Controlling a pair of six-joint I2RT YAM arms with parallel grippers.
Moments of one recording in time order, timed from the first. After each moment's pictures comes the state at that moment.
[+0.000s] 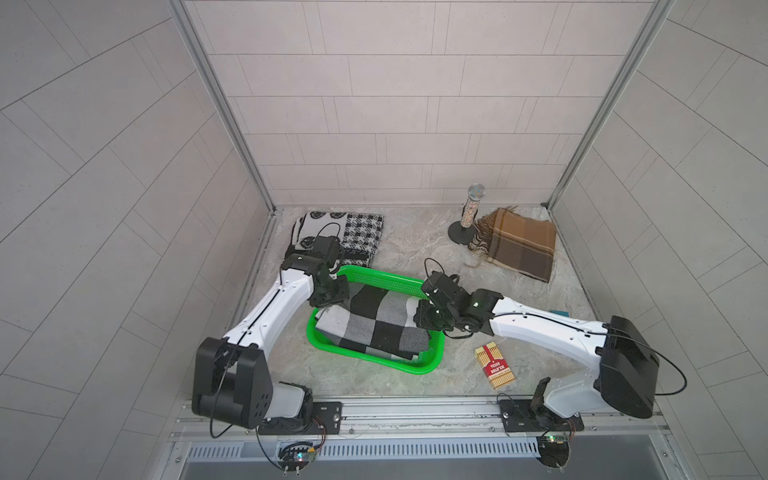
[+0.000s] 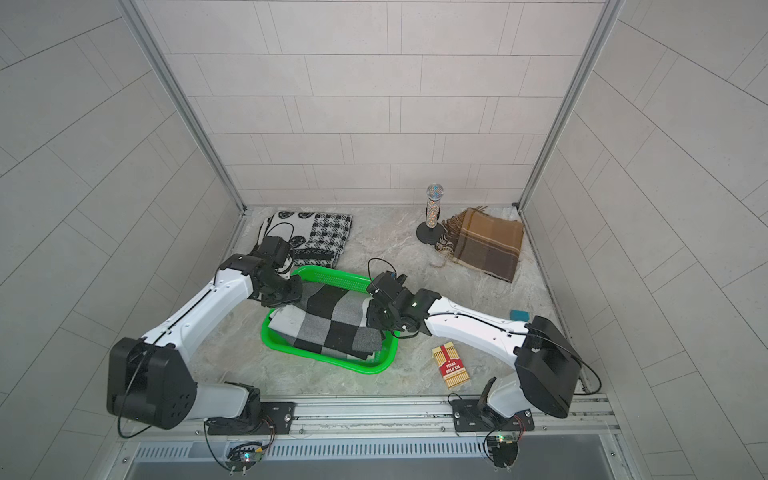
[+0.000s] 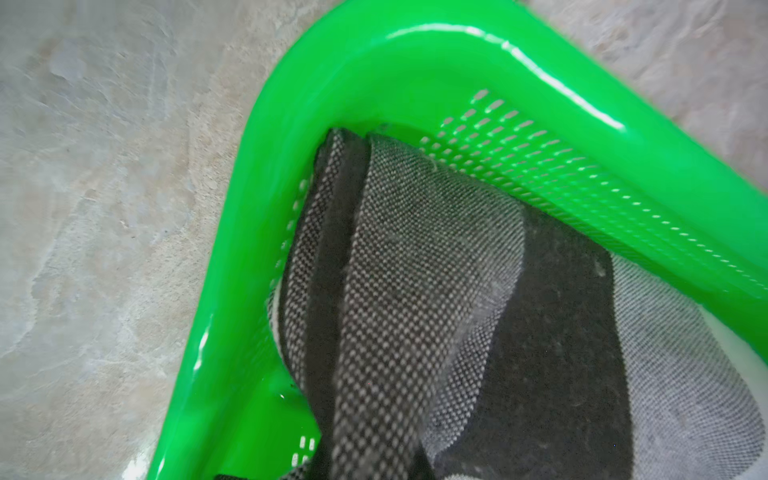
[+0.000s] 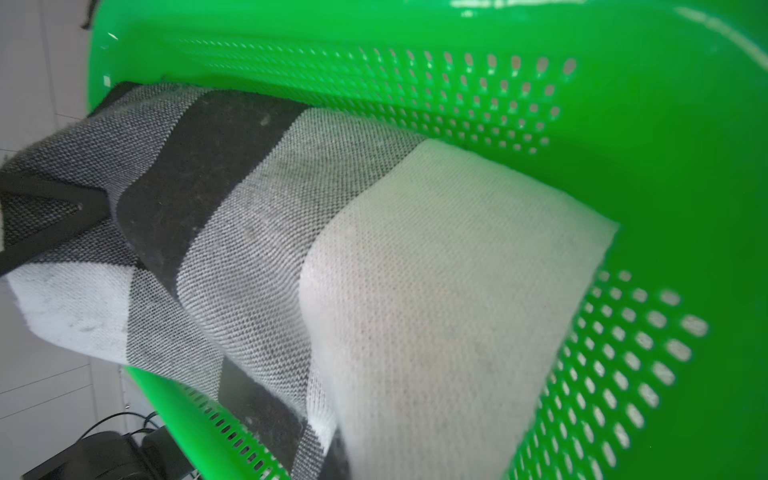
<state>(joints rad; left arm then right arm) -0.21 1.42 1.06 -0.97 0.09 -0.41 0.88 1.48 1.00 -0.50 -0.06 0.99</state>
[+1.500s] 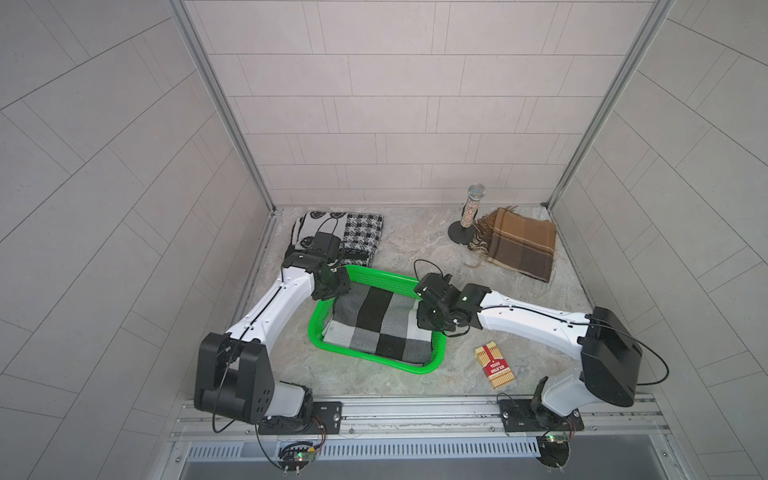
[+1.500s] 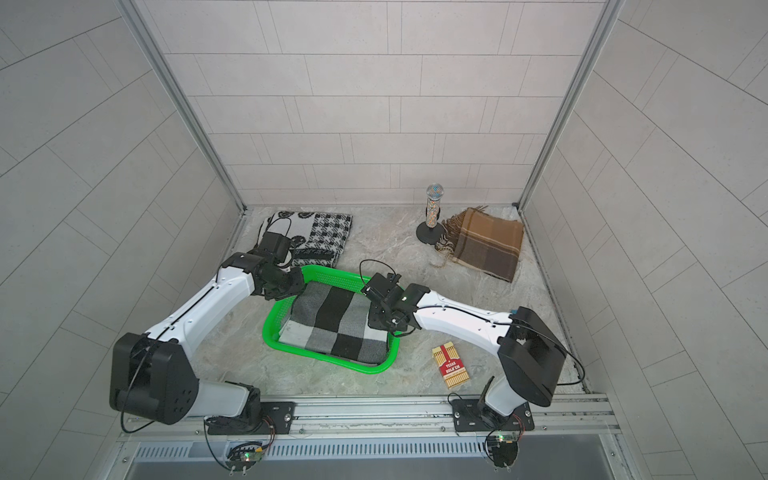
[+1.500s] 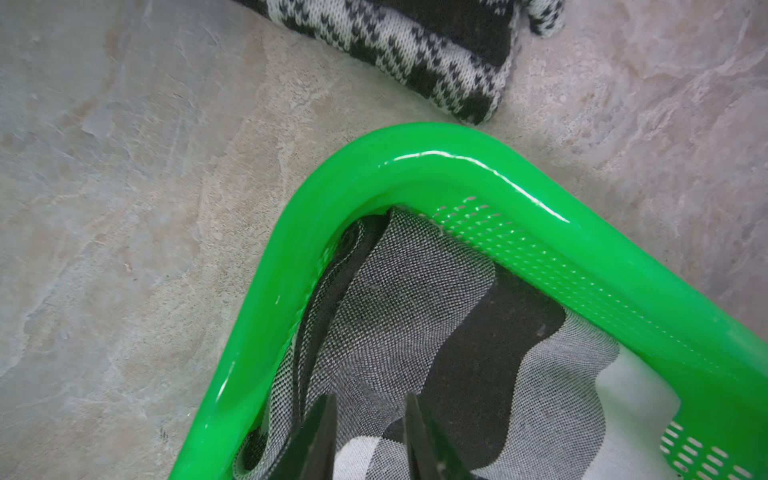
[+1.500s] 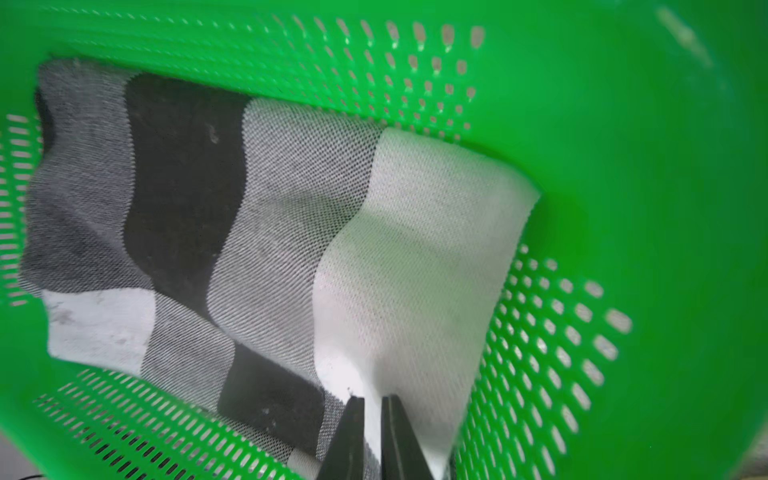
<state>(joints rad) -0.23 1.41 1.08 -0.88 0.06 -0.50 0.89 1.58 1.09 -0.65 0.01 1.01</state>
